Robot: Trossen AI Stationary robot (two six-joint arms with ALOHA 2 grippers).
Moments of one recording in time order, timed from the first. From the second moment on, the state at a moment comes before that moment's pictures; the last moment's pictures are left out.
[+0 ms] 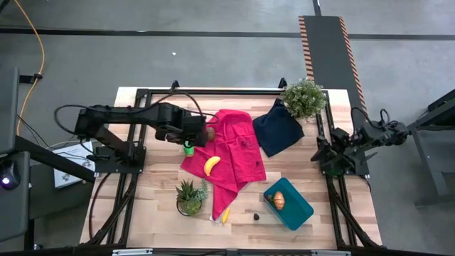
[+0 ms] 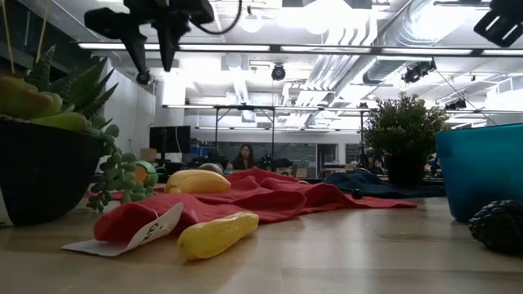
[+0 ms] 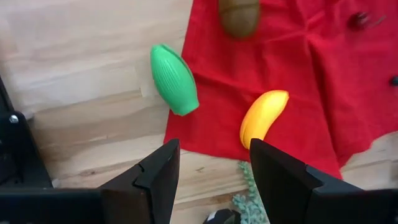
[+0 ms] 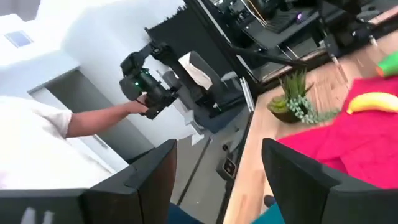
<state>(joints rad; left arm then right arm) 0.15 1.51 1.44 -1.39 -0.12 -1.34 0.35 0.02 0.45 -0.43 -0.13 0.65</state>
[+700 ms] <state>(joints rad) 0.19 1.60 1.35 -1.38 -0.07 -1.45 0.35 0.01 0.33 -0.32 -0.18 0.71</state>
